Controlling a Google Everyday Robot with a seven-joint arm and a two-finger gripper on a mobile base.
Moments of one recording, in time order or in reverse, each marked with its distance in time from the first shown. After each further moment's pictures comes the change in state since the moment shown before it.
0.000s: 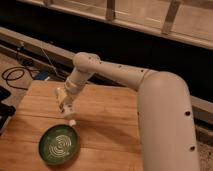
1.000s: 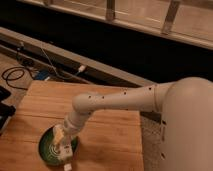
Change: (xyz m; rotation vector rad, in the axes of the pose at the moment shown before) arm 0.132 0.056 0.097 -0.058 0.057 0.147
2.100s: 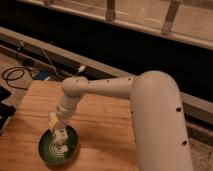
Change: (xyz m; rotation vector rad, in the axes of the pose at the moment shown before) arm -0.076 -0.010 -0.003 0.036 0.065 -0.045
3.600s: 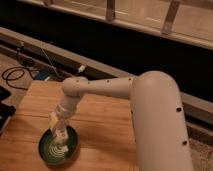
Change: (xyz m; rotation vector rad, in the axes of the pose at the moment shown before) arm 0.000 -0.001 0.000 0.000 0.000 0.001
